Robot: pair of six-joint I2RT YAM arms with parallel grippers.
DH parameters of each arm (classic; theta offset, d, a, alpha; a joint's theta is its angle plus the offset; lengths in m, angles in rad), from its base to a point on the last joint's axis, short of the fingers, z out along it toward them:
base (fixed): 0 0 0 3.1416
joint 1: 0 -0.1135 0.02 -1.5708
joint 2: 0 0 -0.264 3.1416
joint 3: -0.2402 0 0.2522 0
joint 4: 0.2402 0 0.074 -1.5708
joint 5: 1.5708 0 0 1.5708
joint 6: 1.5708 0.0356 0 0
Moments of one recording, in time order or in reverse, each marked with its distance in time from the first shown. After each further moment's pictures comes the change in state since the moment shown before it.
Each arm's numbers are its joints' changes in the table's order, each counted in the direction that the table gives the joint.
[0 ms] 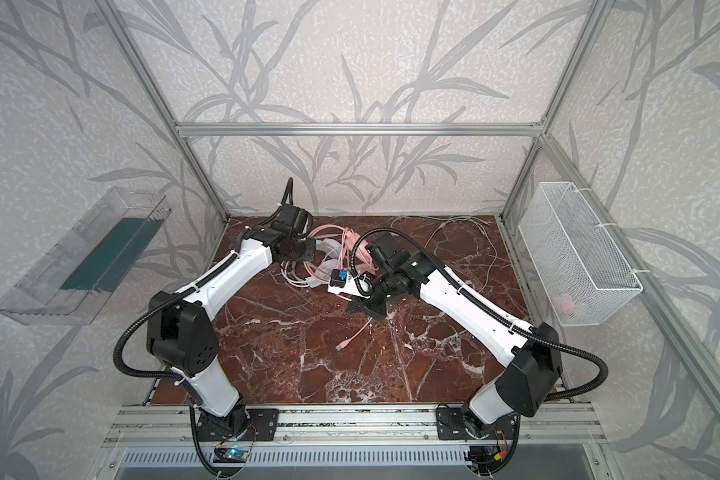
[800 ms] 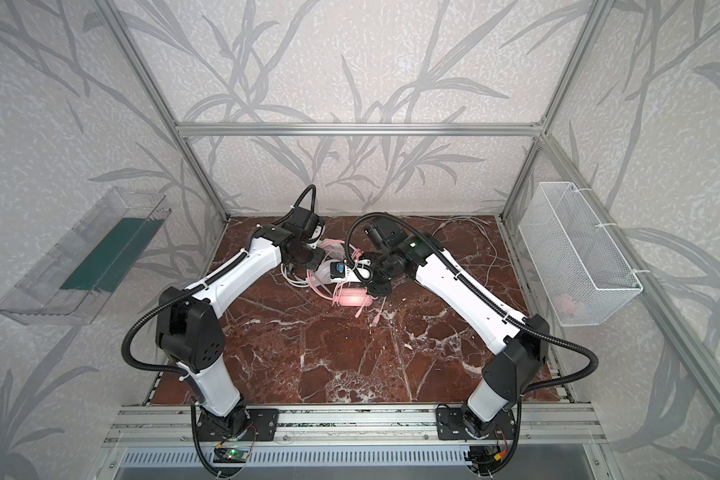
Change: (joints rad) left arm 0.063 -0.039 -0.043 0.105 0.028 0.219; right arm 0.043 -0.113 -0.231 0.102 0.246 -0.275
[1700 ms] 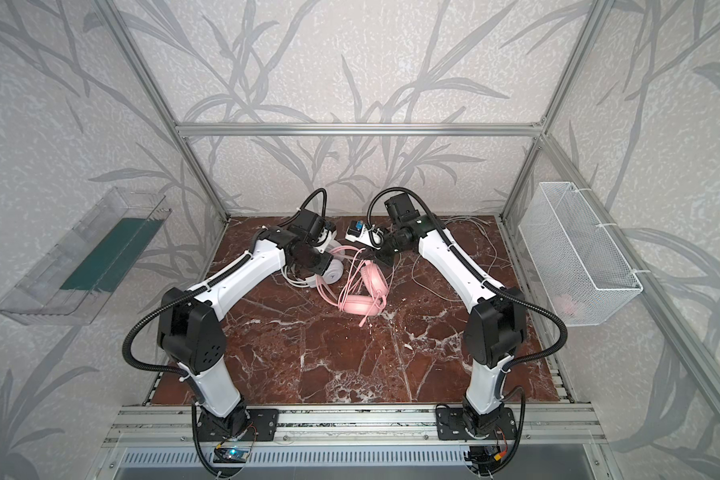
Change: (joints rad) left arm 0.037 0.004 0.005 0.002 0.115 0.068; right arm 0.233 -0.201 -0.076 -0.206 -0.238 0.200
